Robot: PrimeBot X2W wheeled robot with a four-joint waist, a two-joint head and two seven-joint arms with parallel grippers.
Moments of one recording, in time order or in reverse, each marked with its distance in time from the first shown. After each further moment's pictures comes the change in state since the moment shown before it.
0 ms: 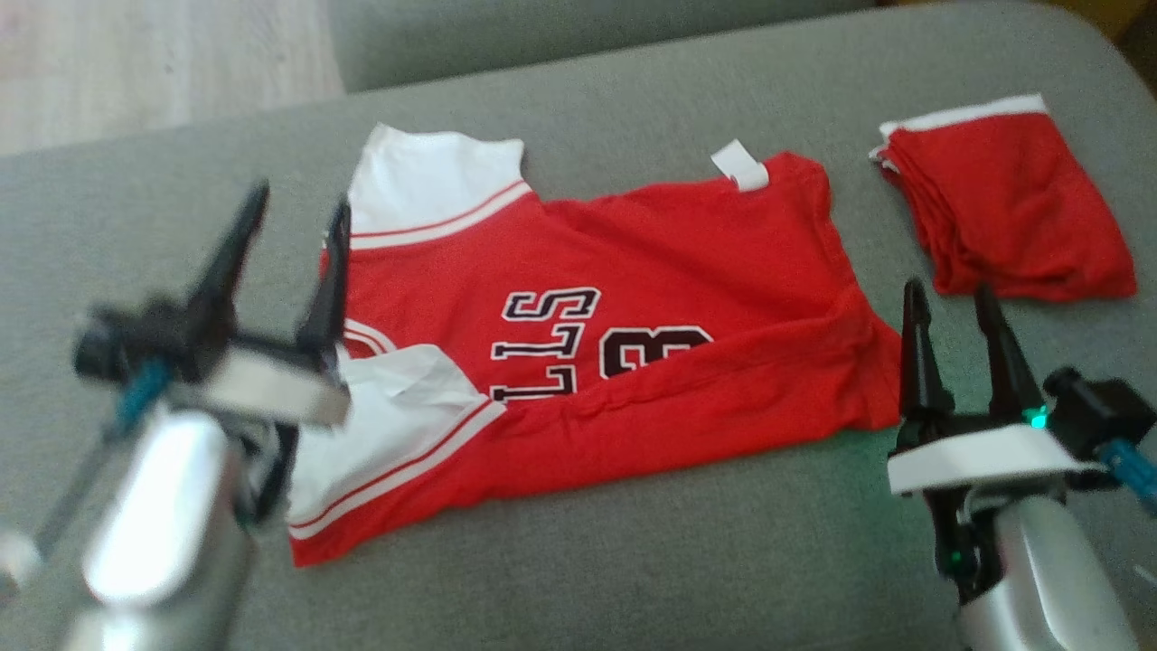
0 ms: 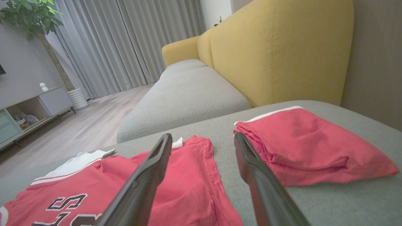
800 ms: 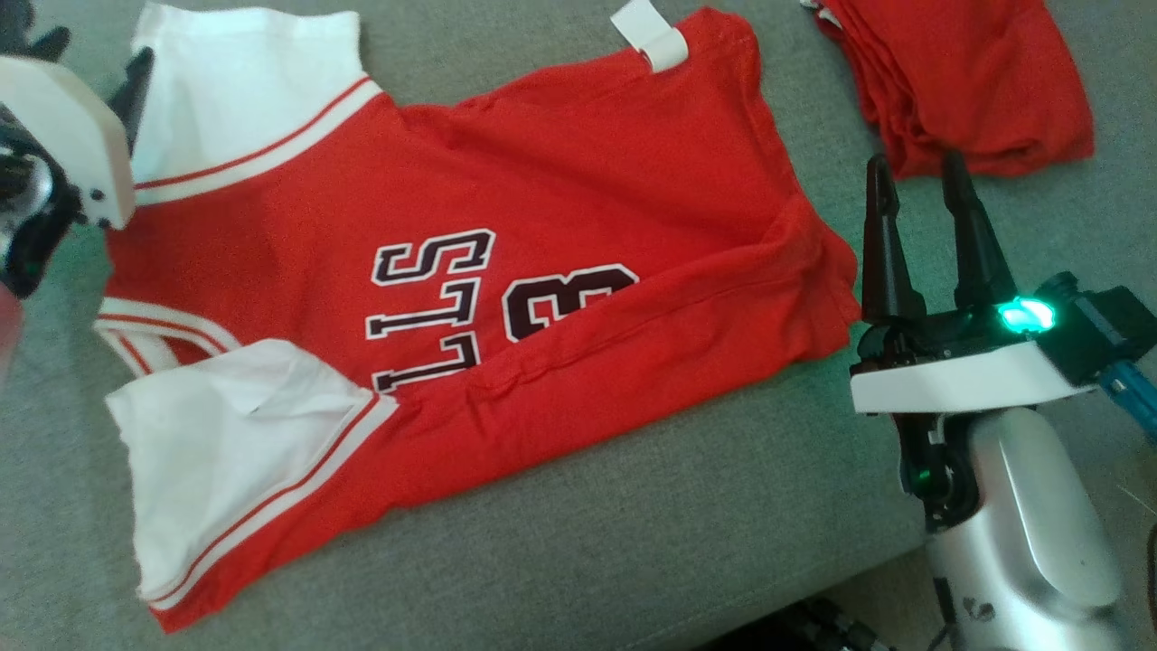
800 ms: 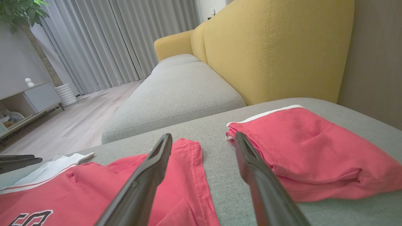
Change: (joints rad) left arm -0.661 0.295 -0.329 0.492 -0.288 -0.101 0.566; right arm -0.138 0.000 0.125 -0.143 0.083 0.000 -0.009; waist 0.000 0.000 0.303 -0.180
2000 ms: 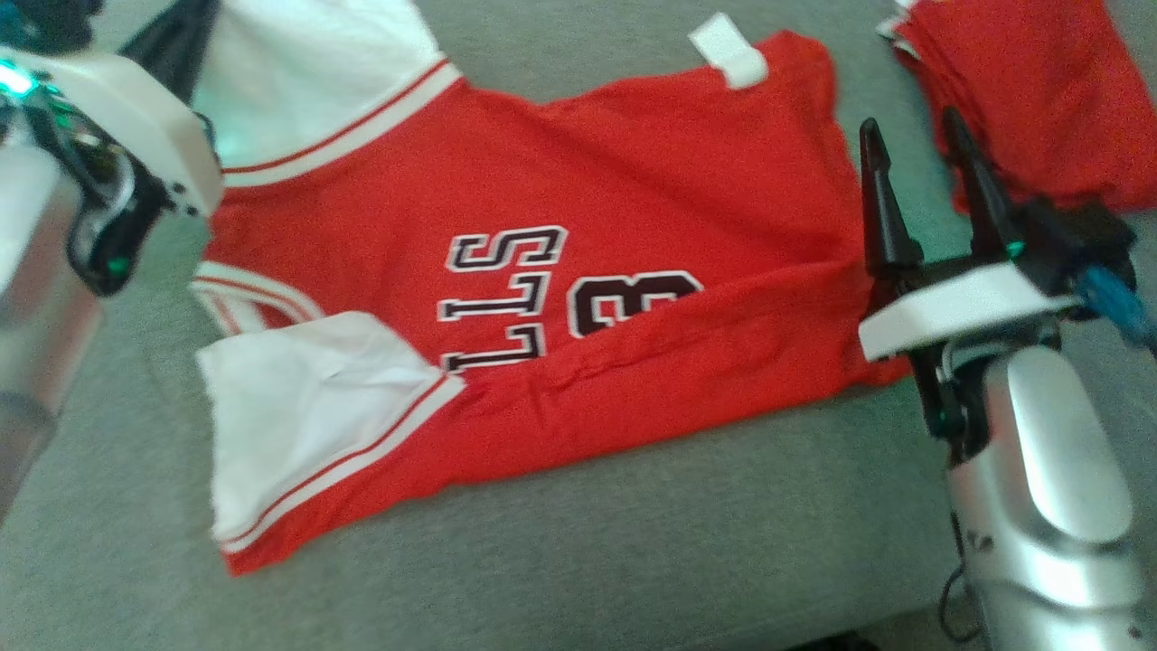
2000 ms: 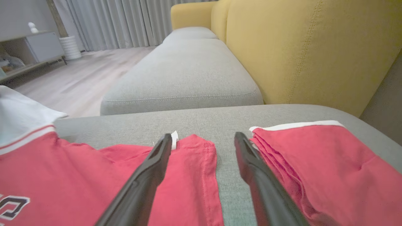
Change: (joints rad) left arm -0.075 -0.012 -0.280 -0.033 -0.304 0.000 -0.281; right arm -0.115 -0.001 -0.066 0.093 -0.197 0.000 0.143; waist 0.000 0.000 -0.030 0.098
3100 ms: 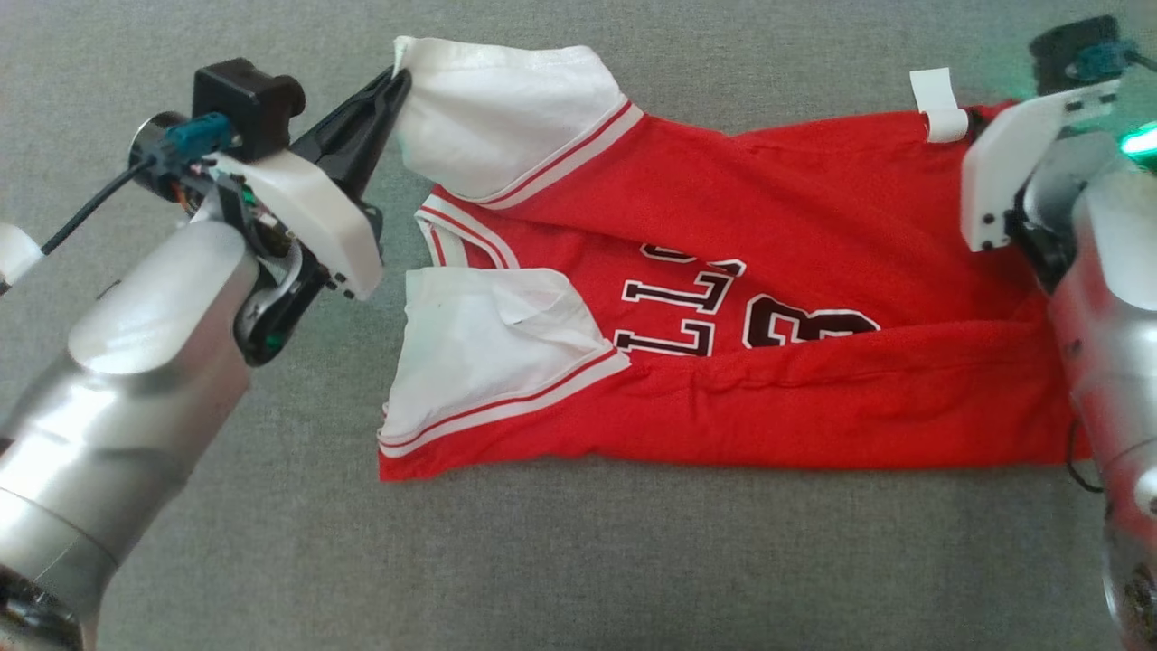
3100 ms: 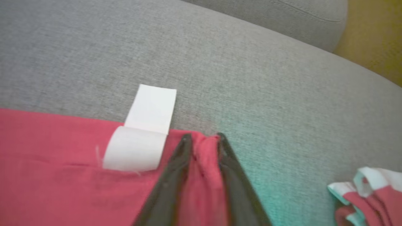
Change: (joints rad) left arm 0.098 -0.122 -0.093 -0.105 0.035 0.009 -0.133; right arm -0.536 -0.188 0.028 0.784 -0.222 0.000 0.416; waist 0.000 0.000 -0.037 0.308
